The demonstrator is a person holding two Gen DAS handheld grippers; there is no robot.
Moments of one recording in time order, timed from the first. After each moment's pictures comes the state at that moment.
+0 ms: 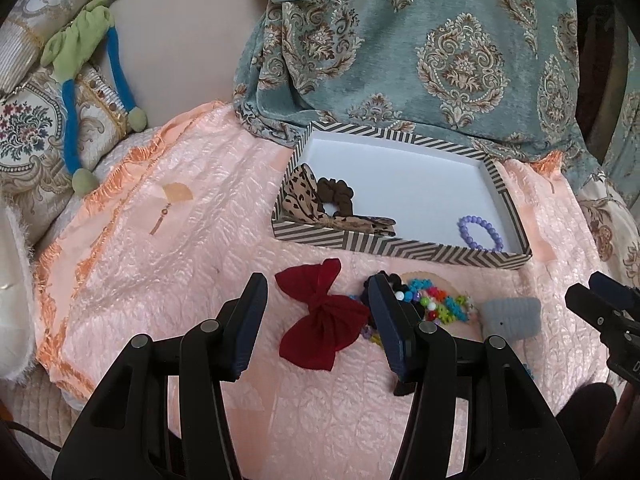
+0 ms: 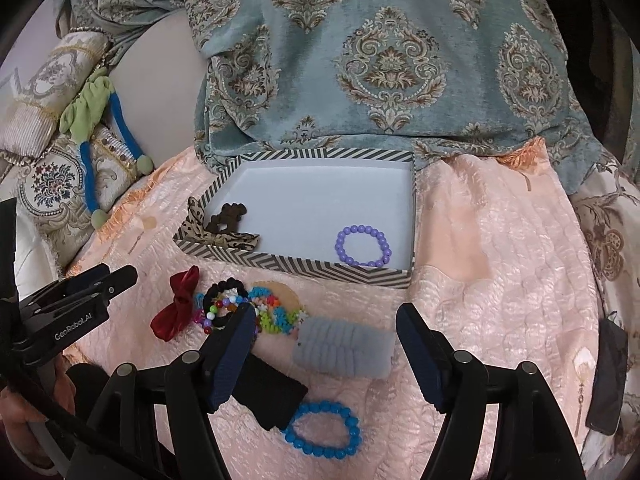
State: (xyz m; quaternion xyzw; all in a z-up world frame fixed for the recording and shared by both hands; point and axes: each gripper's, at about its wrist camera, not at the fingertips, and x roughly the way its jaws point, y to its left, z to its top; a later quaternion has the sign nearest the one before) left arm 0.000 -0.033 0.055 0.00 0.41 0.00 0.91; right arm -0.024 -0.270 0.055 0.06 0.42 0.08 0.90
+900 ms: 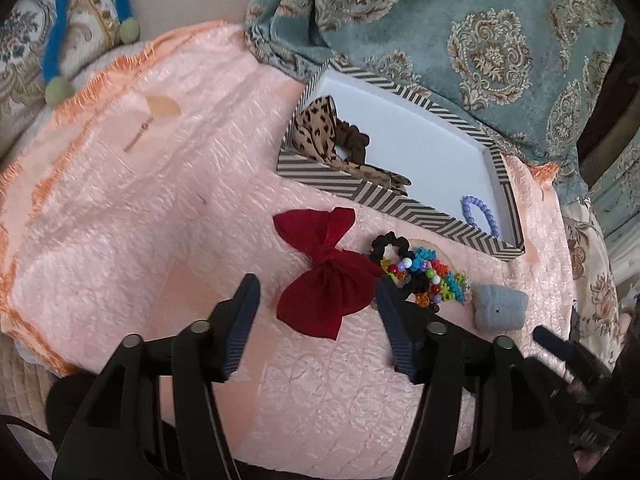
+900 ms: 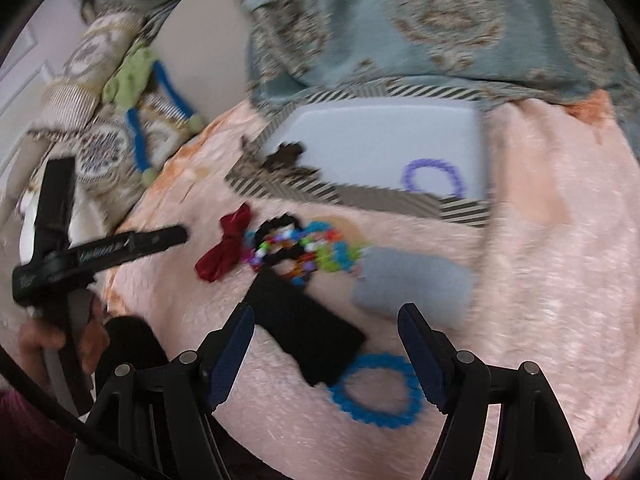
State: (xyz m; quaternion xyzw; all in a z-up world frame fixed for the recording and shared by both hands) left arm 0.017 0.007 0.015 -0.12 0.51 -0.03 0.85; right arm -0.031 -0.250 0.007 0.09 0.47 0.22 0.85
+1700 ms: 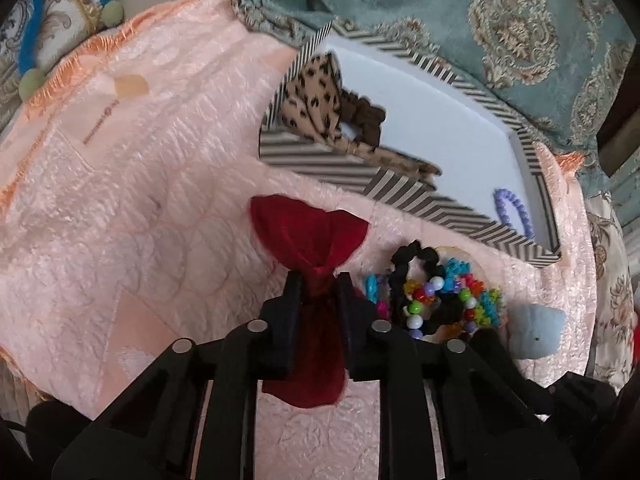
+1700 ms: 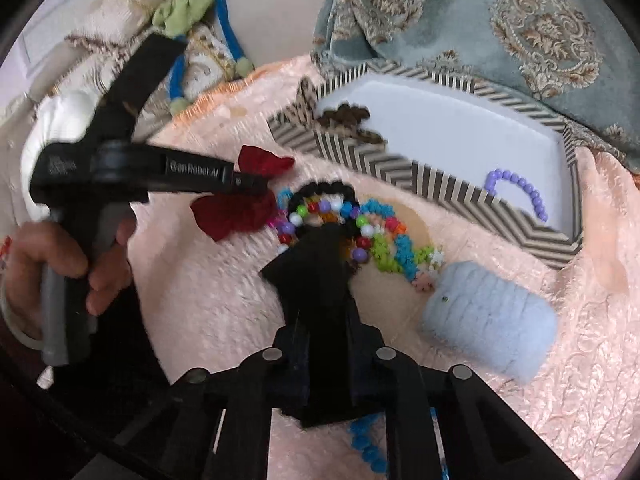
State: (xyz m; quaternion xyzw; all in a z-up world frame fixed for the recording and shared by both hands) left arm 0.058 -0.008 -0.022 -0.10 0.53 -0.03 0.84; right arm -0.021 -0.204 -0.024 -0.02 0.46 0.28 0.84
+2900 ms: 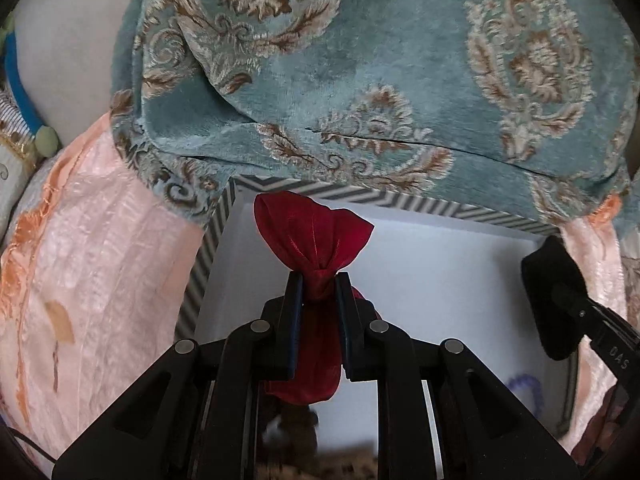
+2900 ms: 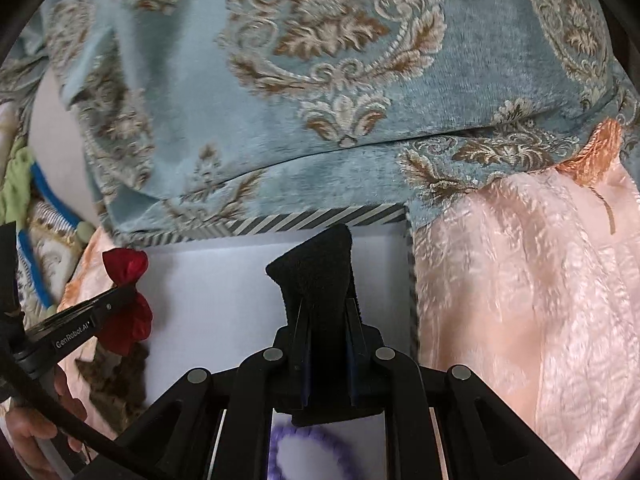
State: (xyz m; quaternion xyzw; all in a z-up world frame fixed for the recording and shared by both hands) left arm 0.269 -0.078 -0.012 0.00 0.50 -0.03 0.86; right arm 0.217 -0.327 -0.027 0.16 0.46 0.05 0.87
